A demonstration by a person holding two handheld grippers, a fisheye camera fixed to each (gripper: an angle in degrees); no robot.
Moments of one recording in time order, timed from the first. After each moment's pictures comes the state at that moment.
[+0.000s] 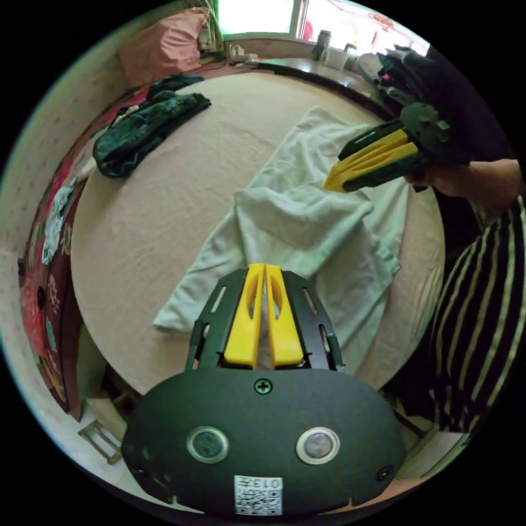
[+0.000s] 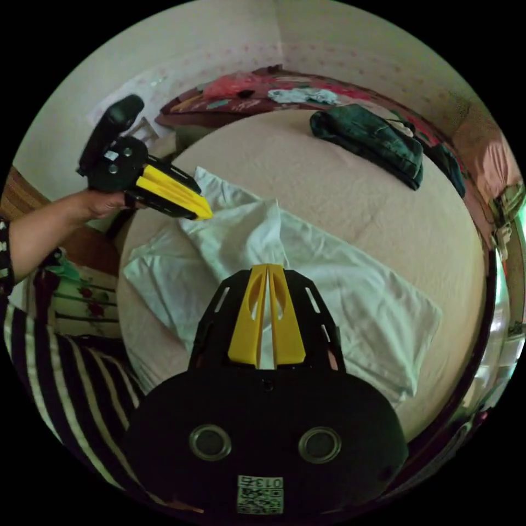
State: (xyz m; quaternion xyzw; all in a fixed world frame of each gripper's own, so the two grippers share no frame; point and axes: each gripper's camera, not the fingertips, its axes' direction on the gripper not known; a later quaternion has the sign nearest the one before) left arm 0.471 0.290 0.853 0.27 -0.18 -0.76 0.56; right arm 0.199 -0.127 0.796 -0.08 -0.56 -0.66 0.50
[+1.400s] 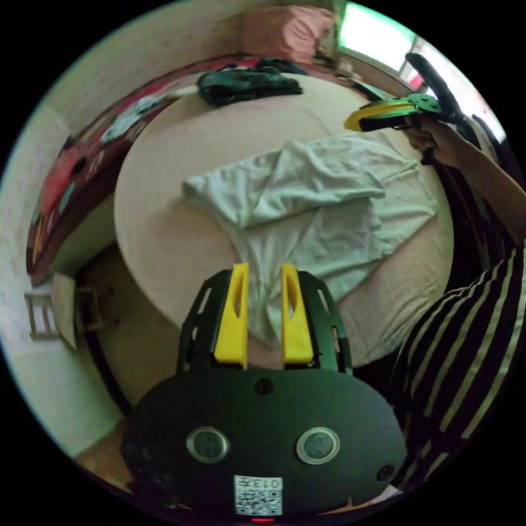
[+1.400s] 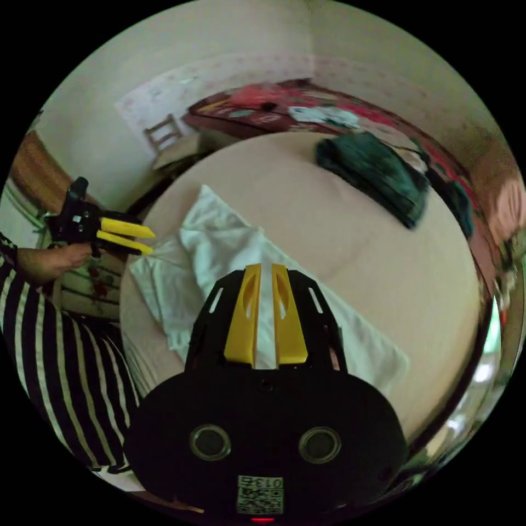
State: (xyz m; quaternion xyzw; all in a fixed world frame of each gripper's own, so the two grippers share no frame) left arm 0.575 0.054 0.919 0.26 -0.14 -0.88 0.36; right arm 0.147 -0.141 0.697 -0.03 -0.59 -0.68 0.44
